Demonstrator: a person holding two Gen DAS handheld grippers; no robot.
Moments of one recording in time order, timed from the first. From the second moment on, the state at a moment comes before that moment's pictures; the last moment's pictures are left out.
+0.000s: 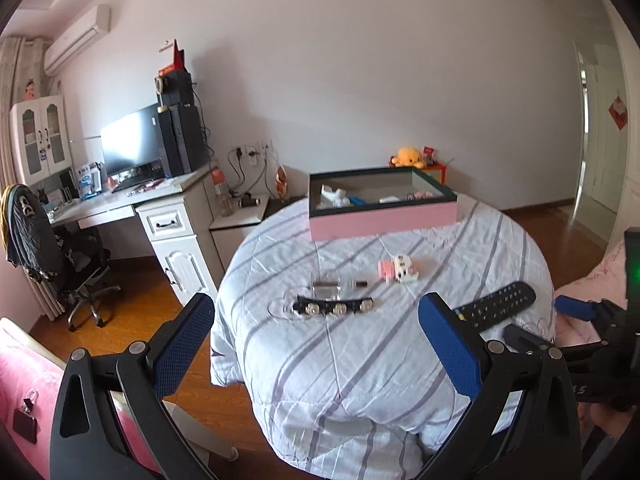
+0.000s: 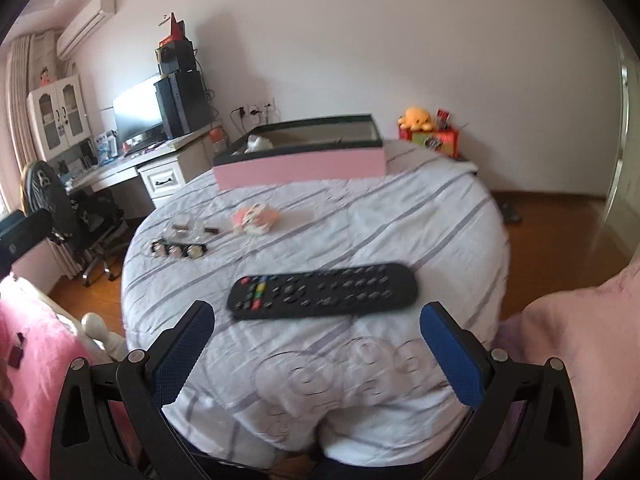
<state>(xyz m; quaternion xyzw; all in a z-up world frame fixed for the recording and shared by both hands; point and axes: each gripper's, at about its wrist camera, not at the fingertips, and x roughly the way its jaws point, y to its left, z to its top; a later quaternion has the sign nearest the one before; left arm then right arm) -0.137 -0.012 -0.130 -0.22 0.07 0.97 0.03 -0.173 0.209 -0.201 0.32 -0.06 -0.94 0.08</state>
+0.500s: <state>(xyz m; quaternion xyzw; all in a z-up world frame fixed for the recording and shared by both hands) -0.176 -0.030 -0.166 -0.27 0.06 0.96 0.02 -0.241 0.186 -0.230 0.38 -0.08 -0.92 0.09</state>
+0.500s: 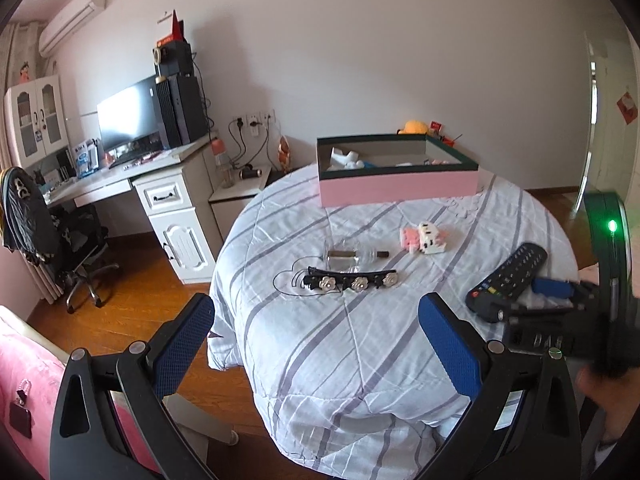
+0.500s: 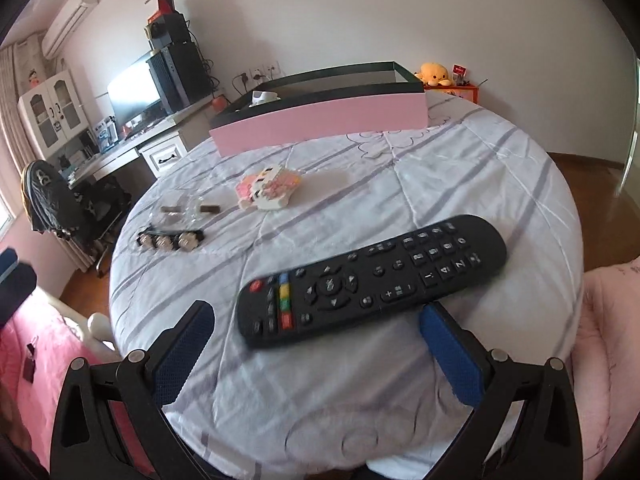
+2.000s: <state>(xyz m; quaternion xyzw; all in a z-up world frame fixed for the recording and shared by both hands) -0.292 -0.023 -0.214 -0.36 0.02 0.93 0.01 -0.324 0.232 -0.218 0.37 0.00 -0.92 0.10</state>
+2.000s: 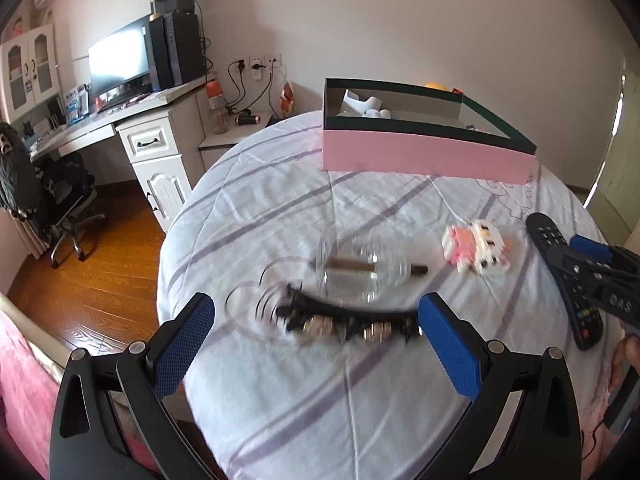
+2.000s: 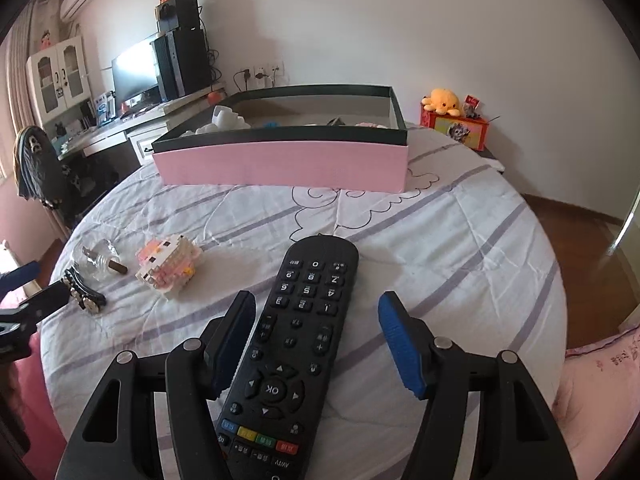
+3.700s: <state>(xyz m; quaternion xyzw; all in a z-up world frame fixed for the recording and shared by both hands) -0.323 -0.001 -0.229 -0.36 0.02 0.93 0.06 -0.319 0.215 -0.228 0.38 0.06 -0.92 0.05</state>
